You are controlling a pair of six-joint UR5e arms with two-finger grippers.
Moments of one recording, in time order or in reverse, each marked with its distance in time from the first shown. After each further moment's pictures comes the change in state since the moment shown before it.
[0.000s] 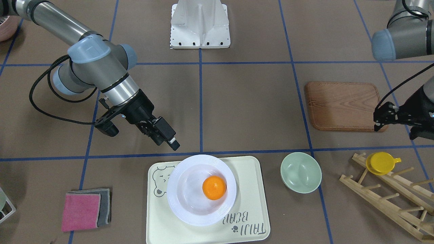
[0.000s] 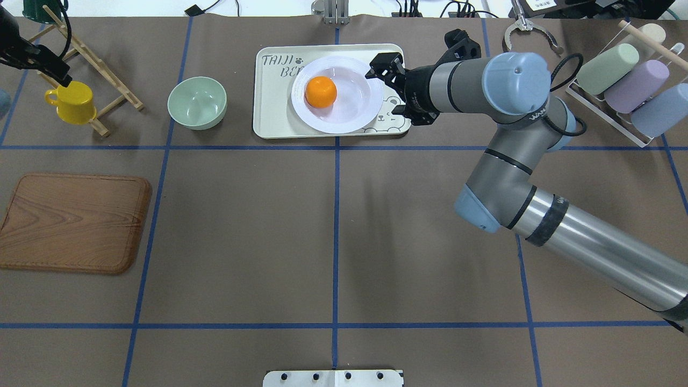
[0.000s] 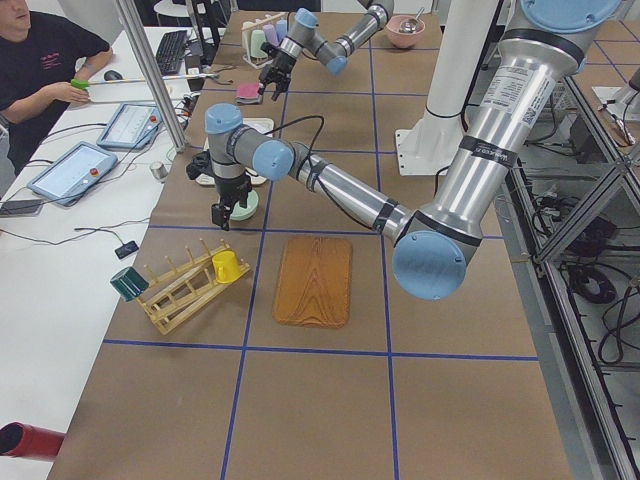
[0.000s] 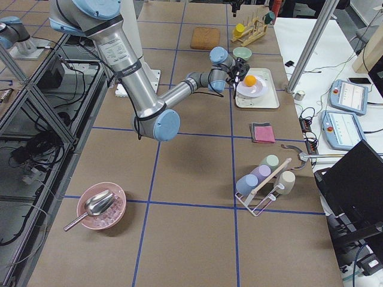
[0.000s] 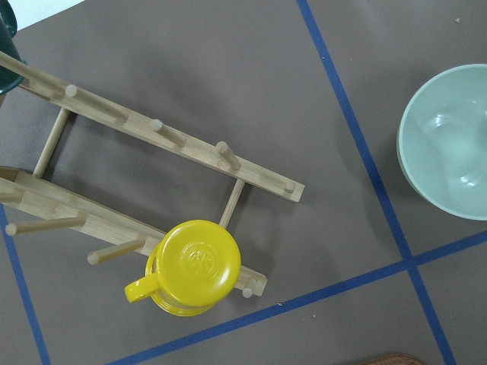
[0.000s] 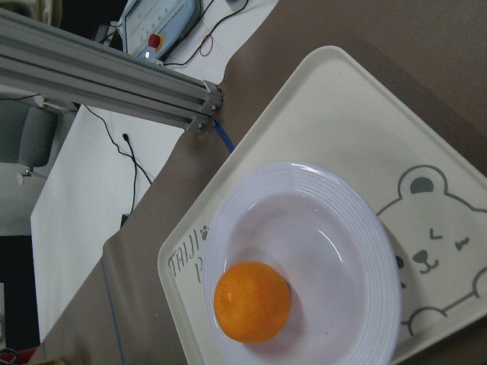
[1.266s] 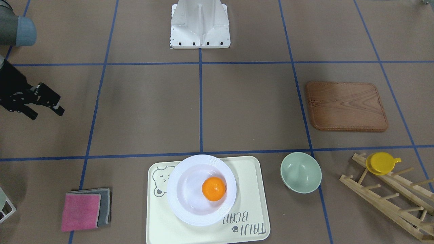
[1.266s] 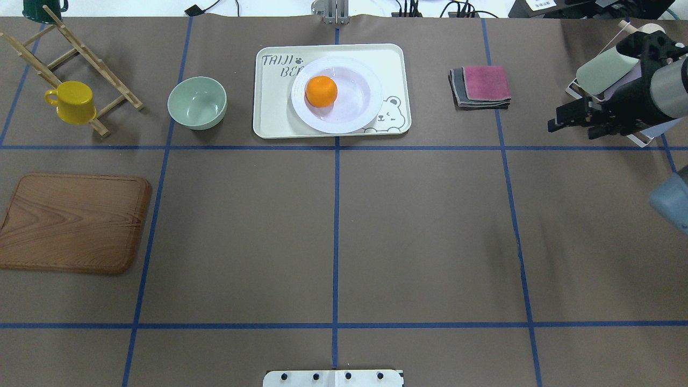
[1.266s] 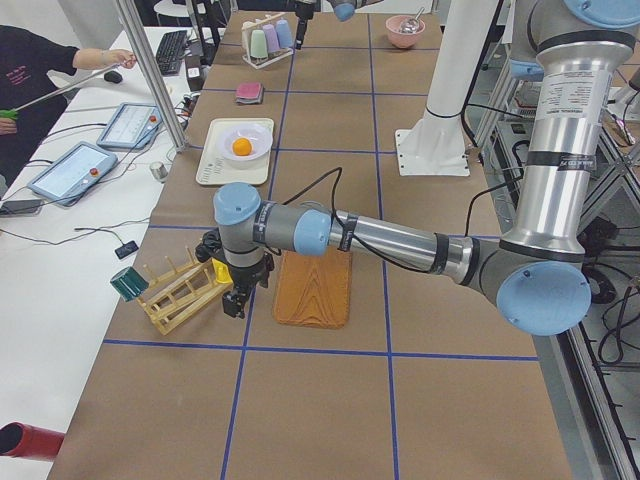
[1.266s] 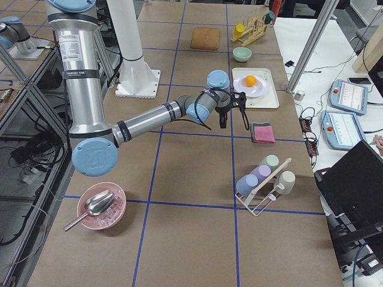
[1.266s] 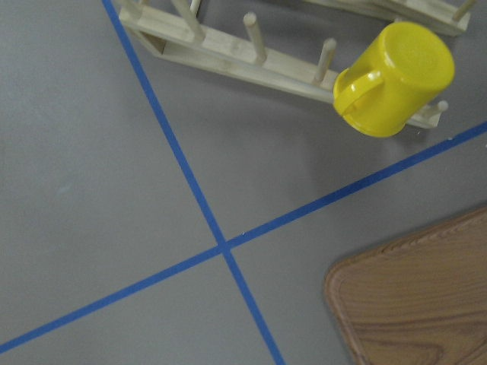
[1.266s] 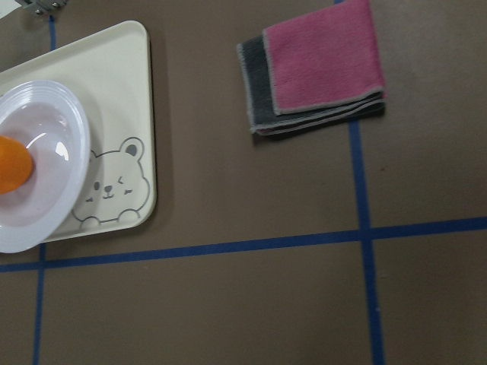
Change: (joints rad) left arm -0.271 0.325 -0.010 -0.027 -0.056 0.488; right arm 0.363 -0.507 0.300 -0.370 0.417 -1.047
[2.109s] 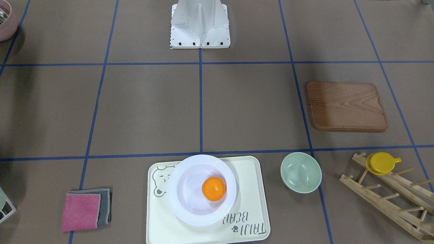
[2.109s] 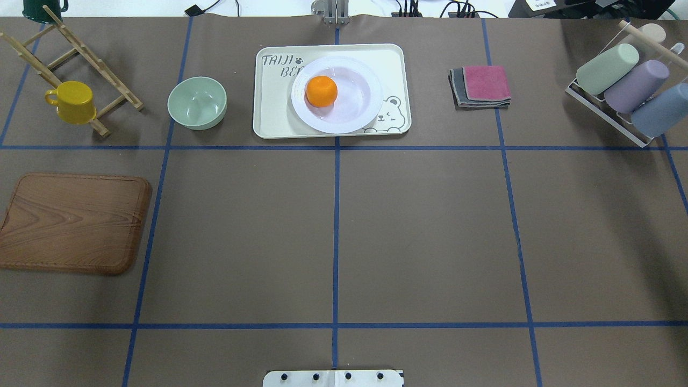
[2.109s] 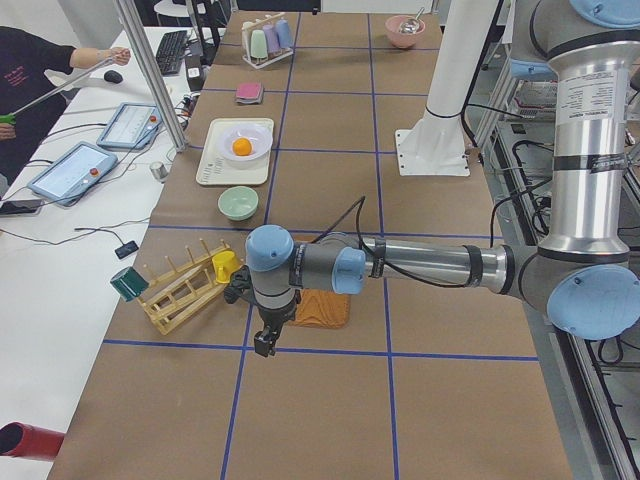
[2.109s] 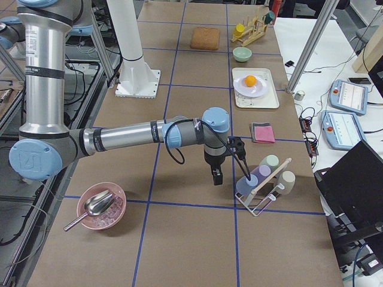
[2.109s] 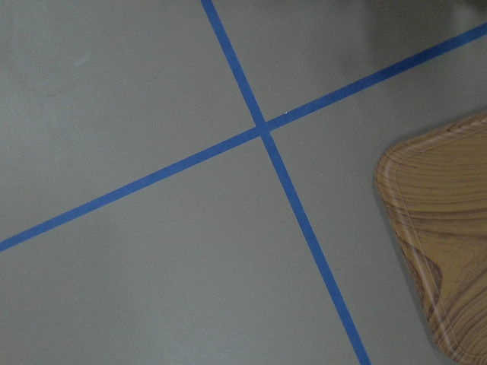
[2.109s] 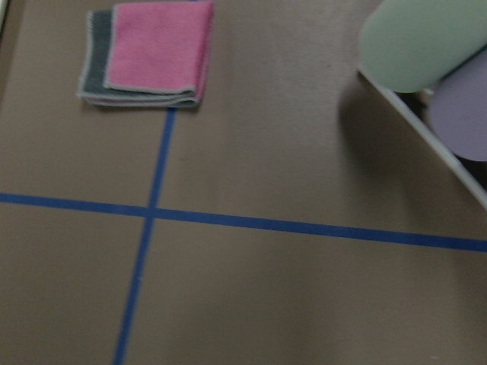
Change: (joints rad) left arm -0.035 0.129 0.001 -0.056 -0.007 0.007; right arm 0.343 -0.154 -0.012 -0.432 -0.004 -0.826
